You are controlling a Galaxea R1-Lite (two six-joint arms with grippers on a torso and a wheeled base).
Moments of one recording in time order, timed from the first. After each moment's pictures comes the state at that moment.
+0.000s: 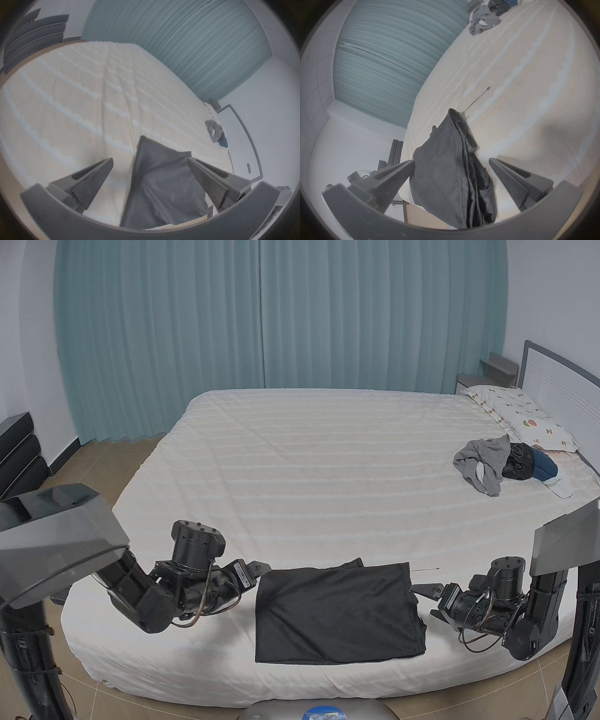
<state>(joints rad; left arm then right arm) -0.43 2.15 -0.77 -0.72 -0.01 -0.83 0.22 2.29 -0.28 -1.50 0.30 0.90</state>
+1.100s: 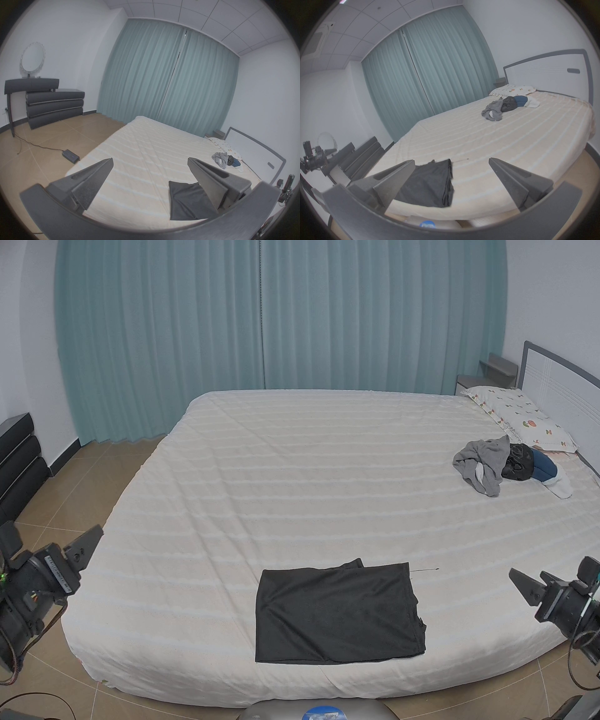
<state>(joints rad) -0.42 1.00 -0.37 -0.40 0.45 -0.45 0.24 1.17 -0.02 -0.93 -0.11 0.37</state>
